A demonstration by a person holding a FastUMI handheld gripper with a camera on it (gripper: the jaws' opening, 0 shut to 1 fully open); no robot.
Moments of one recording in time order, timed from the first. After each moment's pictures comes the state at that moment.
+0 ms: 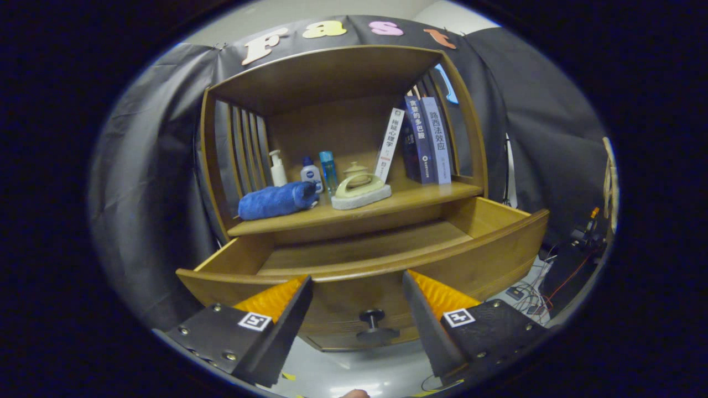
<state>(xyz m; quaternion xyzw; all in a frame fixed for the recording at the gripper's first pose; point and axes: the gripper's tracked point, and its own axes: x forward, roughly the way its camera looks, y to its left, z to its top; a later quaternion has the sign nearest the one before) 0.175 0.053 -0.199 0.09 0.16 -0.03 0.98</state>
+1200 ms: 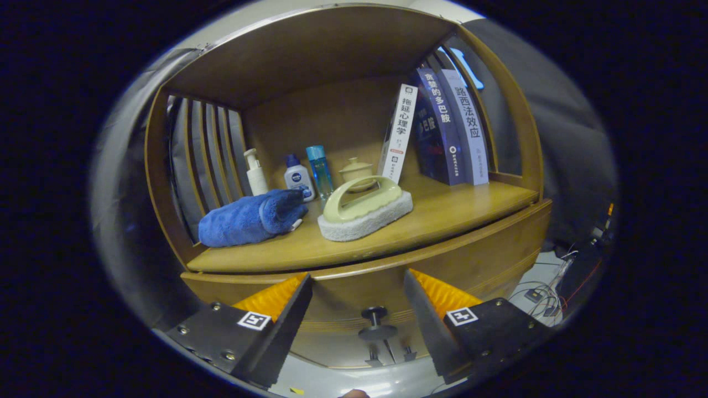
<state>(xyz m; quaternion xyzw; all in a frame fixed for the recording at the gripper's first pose) 0.324 0.056 -0.212 0.12 0.16 -0.03 0.98</state>
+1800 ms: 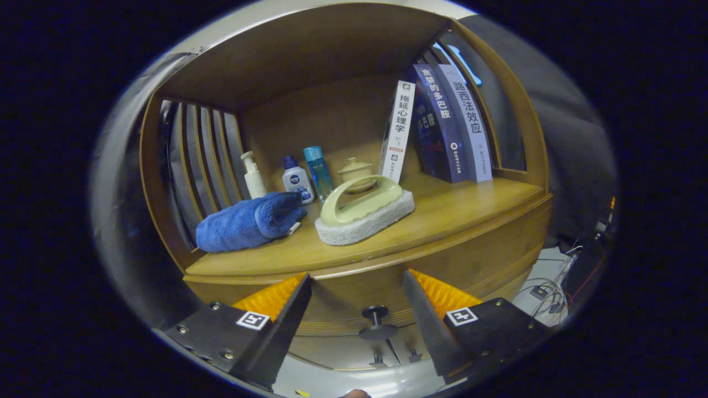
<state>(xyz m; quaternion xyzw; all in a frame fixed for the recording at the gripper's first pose) 0.327 0.055 -0.213 0.14 0.16 -0.02 0.98</state>
